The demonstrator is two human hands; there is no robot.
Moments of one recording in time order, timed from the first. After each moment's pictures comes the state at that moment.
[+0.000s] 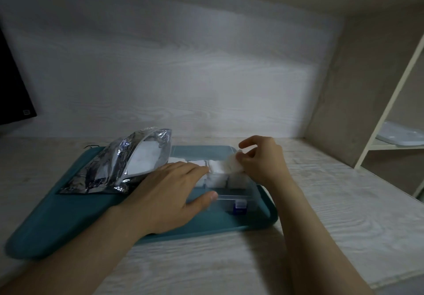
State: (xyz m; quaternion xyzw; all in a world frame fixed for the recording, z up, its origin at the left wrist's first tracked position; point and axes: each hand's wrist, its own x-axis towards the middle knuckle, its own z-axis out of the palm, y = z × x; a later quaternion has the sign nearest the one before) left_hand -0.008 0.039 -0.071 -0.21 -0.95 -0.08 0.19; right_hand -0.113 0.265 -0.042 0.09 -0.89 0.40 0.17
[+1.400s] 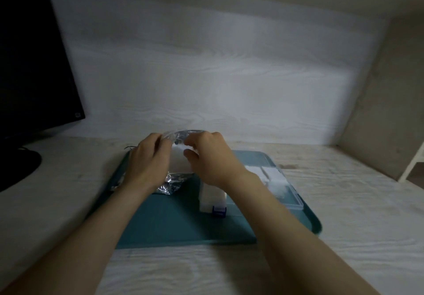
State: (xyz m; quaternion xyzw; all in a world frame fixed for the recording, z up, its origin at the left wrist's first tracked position) left_hand -0.020 -0.046 -0.046 0.14 -0.83 -0.44 0.31; right_hand -0.085 0.095 -0.024 0.39 -0.87 0.21 0.20
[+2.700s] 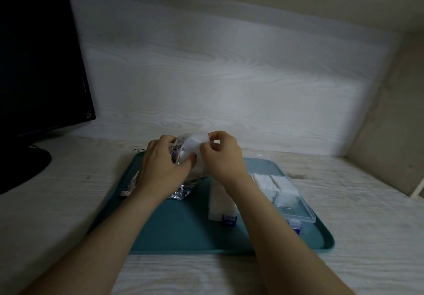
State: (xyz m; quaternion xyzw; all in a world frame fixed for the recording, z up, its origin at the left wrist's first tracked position) left_hand -0.034 -0.053 -0.064 0.13 -0.84 -0.40 0.34; right_hand -0.087 0.078 -0.028 0.18 -0.82 0.54 0.11
